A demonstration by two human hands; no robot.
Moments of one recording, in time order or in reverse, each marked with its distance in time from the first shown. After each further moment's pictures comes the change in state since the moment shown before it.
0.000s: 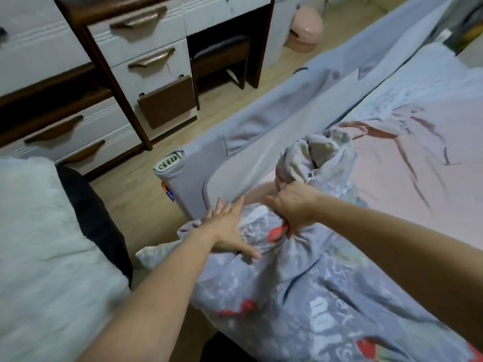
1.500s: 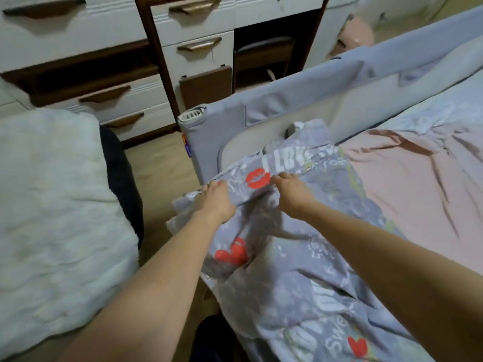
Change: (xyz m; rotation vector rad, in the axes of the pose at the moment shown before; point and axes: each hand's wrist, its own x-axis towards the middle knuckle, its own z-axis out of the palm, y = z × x) left_hand -0.020 -0.001 0.048 -0.098 0.519 -0.364; right_hand 0.006 -0.037 0.047 0.532 0.279 0.293
